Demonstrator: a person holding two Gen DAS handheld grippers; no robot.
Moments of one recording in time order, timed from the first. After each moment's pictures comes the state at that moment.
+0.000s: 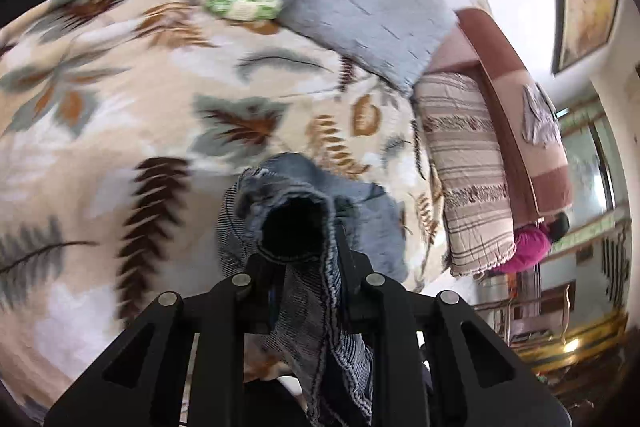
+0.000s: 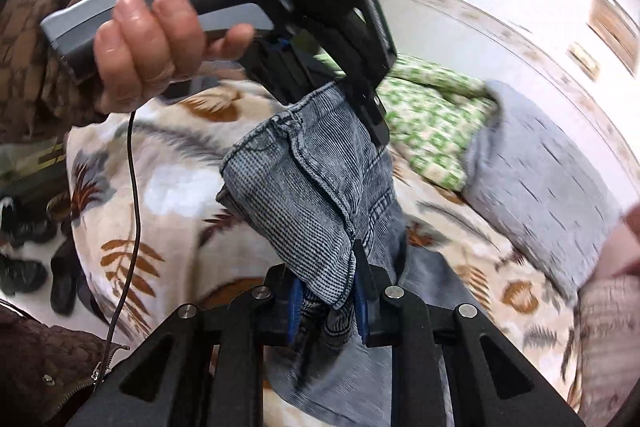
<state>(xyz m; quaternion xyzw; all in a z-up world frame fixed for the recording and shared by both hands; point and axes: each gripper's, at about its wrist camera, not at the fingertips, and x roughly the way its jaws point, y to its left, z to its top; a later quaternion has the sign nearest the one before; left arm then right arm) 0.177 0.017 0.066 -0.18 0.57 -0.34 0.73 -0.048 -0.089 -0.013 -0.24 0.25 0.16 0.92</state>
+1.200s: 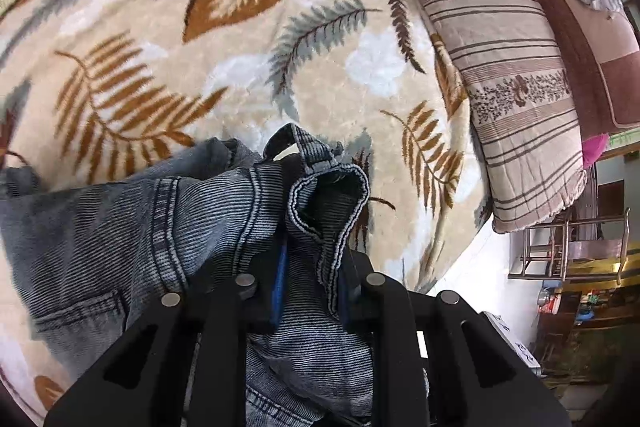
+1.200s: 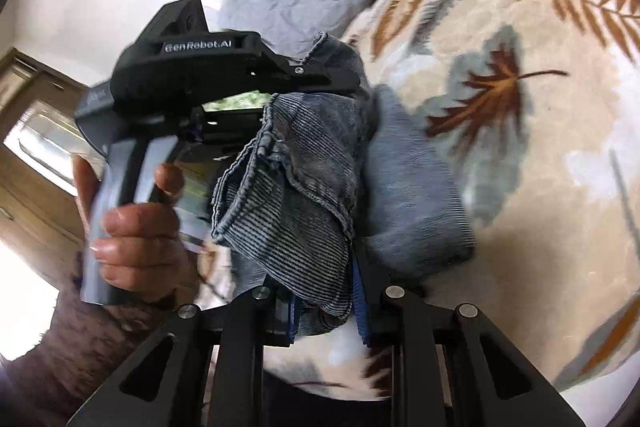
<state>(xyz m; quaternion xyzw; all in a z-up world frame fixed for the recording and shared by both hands) 0.145 -0.321 -0.002 0.03 0.66 -0.35 0.66 -0.053 -0.450 -0.109 0.43 0.33 0.17 0.82</state>
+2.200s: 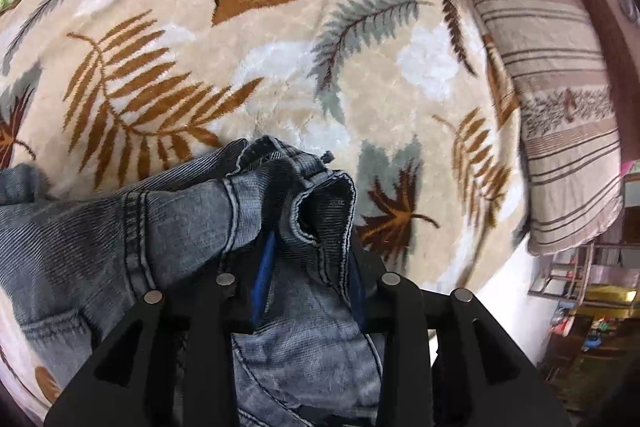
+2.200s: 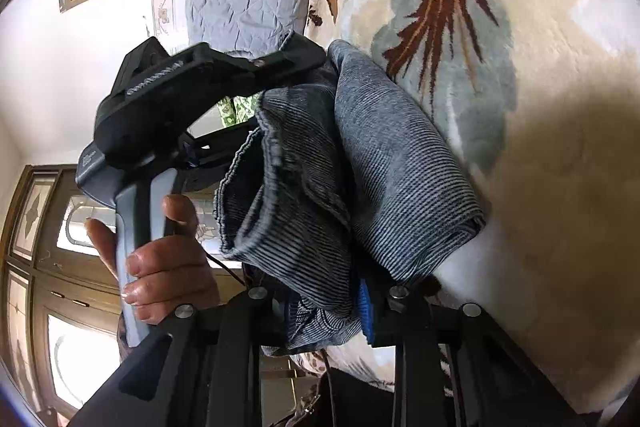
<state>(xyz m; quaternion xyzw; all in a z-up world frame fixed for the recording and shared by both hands) 0.155 -0.338 -0.033 0.04 0.69 -0.29 0.66 -0.043 -0.465 -0.176 0.60 0.35 0.20 0.70</state>
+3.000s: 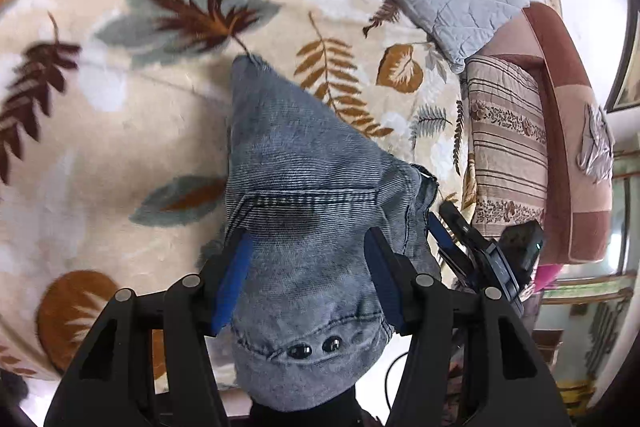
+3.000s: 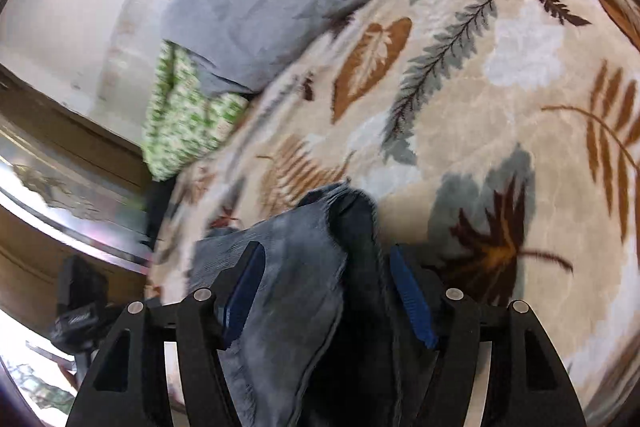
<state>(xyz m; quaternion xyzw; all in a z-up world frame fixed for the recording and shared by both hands) 0.160 -0.115 -0.025 -0.21 0.66 -0.23 0.68 0.055 -0.485 -0.096 0.36 0.41 0.06 0.83</state>
